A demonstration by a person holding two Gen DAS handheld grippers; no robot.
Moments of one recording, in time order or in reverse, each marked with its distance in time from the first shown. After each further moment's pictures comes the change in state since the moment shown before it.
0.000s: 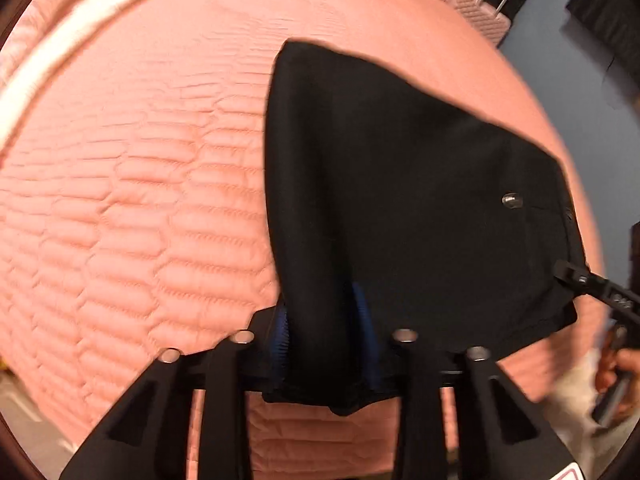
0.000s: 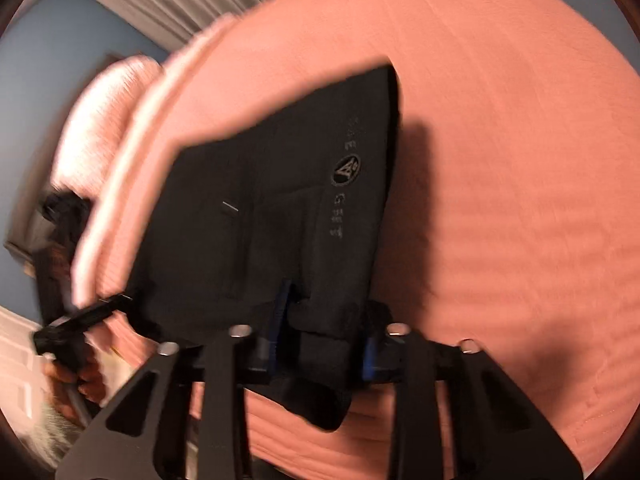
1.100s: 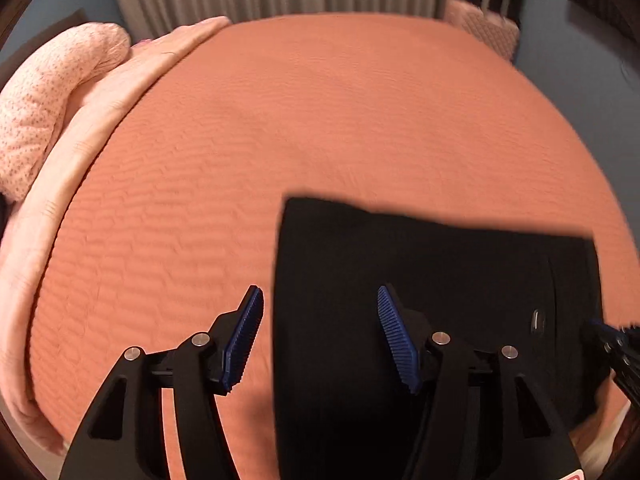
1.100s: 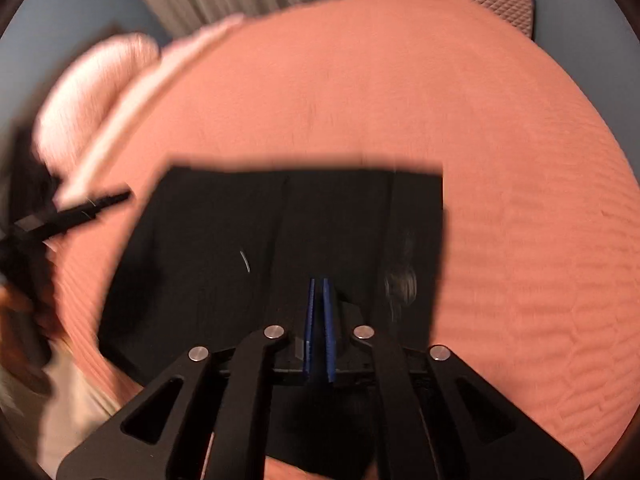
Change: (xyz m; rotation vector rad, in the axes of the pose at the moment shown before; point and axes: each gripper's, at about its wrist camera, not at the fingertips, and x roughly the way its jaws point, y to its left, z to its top) left arm -0.005 -0.032 0.084 0.135 -0.120 0.179; right arm 0.015 0.047 0.019 -0.240 -0.053 -0.248
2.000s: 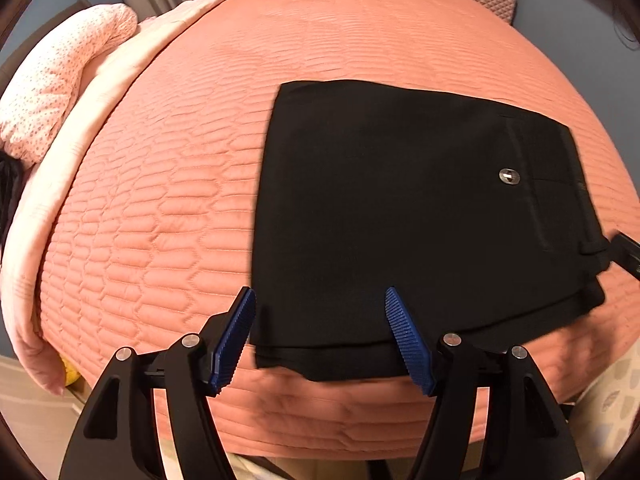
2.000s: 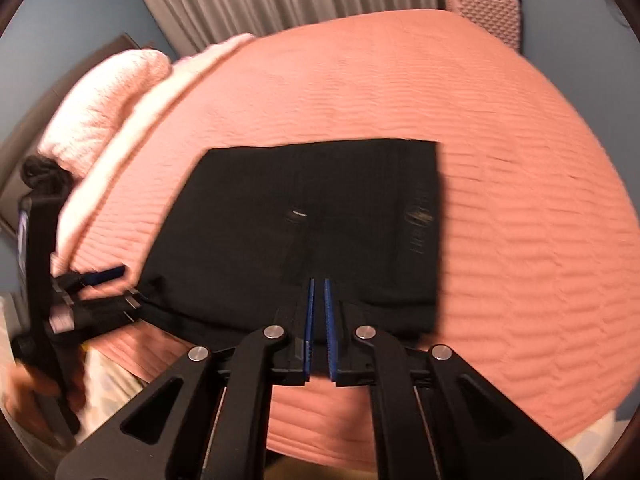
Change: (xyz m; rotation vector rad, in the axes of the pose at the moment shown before) left arm -0.038 -0.023 -0.090 0.001 0.095 0.017; right arm -0.057 0.046 -0.021 -0.029 -0.098 0.068
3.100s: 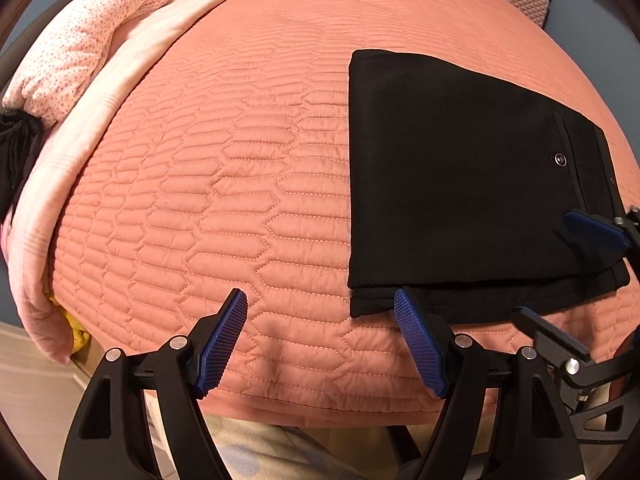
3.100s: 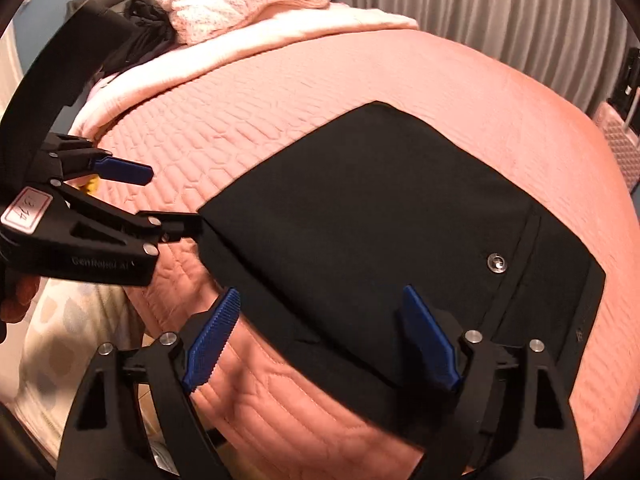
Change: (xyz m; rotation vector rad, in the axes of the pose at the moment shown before) left arm 0.007 0.063 -0.028 -0.082 0.057 0.042; right arm 0.068 0.113 -0.020 -0.537 0.098 0.131
